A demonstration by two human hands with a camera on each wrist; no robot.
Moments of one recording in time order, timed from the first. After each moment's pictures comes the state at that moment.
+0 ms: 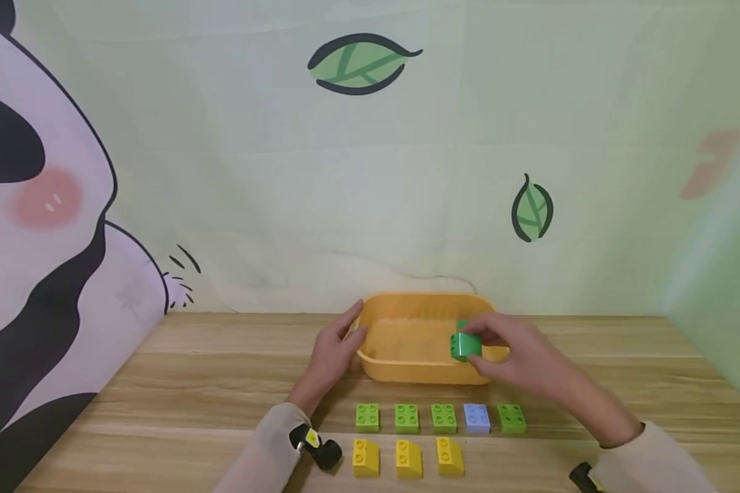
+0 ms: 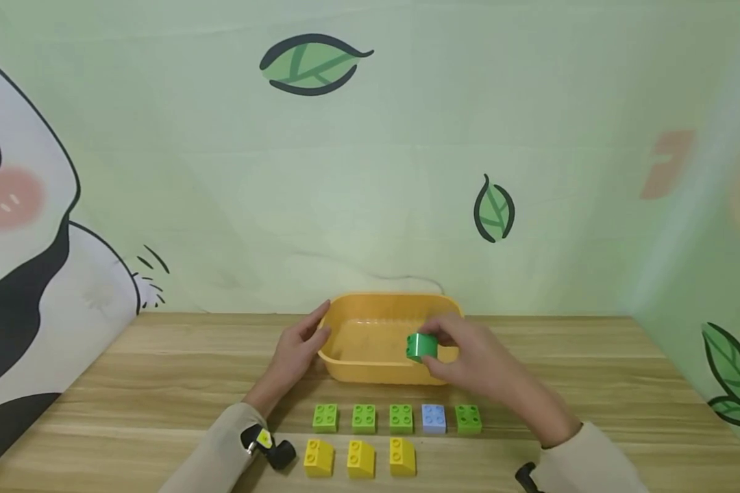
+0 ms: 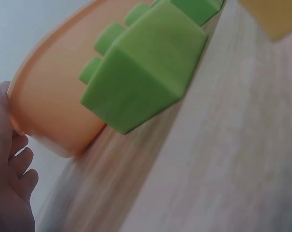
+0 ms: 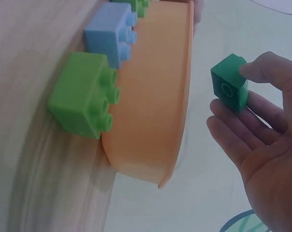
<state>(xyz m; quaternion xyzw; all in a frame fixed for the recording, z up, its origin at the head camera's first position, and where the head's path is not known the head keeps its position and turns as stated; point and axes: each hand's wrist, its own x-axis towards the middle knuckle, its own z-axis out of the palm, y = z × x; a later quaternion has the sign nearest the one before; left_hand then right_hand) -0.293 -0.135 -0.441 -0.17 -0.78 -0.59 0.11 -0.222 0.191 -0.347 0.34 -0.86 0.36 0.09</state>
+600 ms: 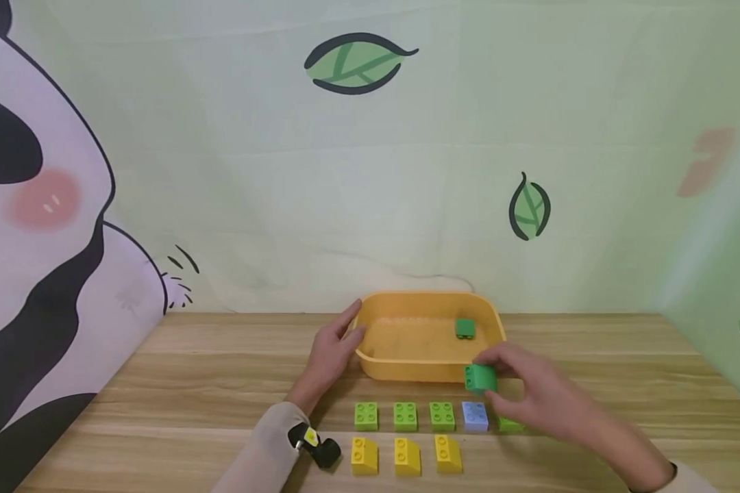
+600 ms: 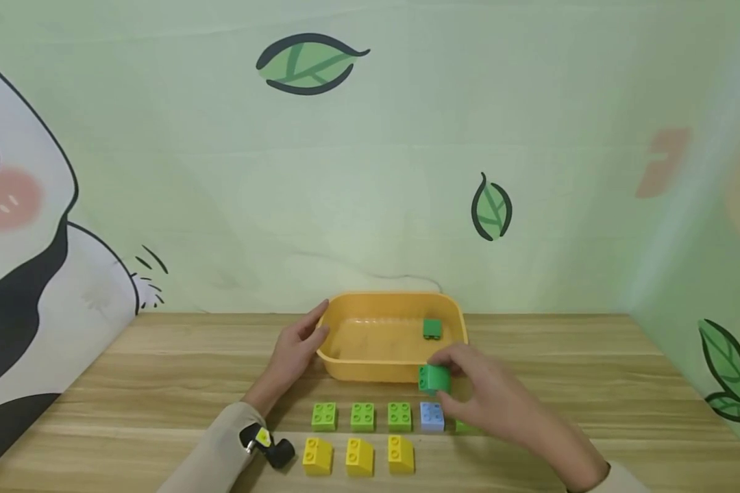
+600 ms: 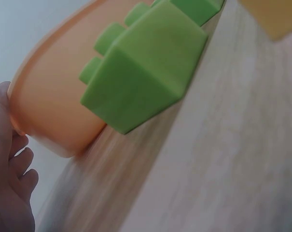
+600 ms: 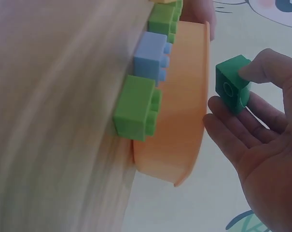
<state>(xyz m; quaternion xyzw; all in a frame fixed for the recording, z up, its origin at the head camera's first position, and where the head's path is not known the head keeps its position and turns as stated) -0.293 -0.134 -0.440 -0.17 -0.78 -0.59 0.11 -0.187 0.205 -0.365 0.32 -0.87 0.36 0.06</state>
